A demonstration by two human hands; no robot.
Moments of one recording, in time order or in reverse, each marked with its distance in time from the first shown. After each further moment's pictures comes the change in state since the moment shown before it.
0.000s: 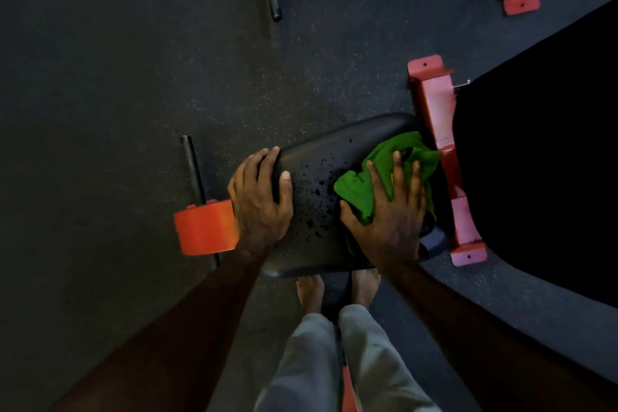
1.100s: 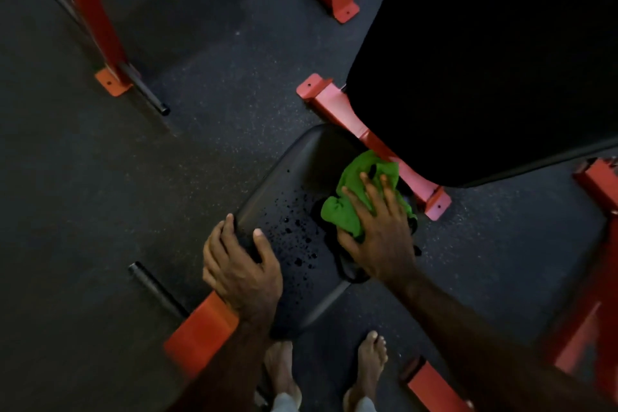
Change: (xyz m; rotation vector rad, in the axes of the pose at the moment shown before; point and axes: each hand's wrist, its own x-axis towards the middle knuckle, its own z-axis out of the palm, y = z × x) left_hand -0.001 0.001 -0.002 -0.037 -0.068 0.033; right_hand -0.046 -0.003 0.003 -0.010 0.091 0.257
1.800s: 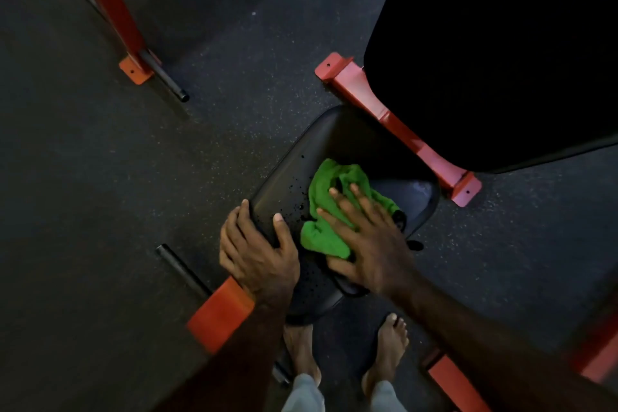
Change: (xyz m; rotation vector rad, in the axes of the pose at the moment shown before) left_hand 0.002 -0.001 0.004 0.129 0.033 0.027; right_hand -0.021 -0.025 0.019 0.040 -0.097 -0.353
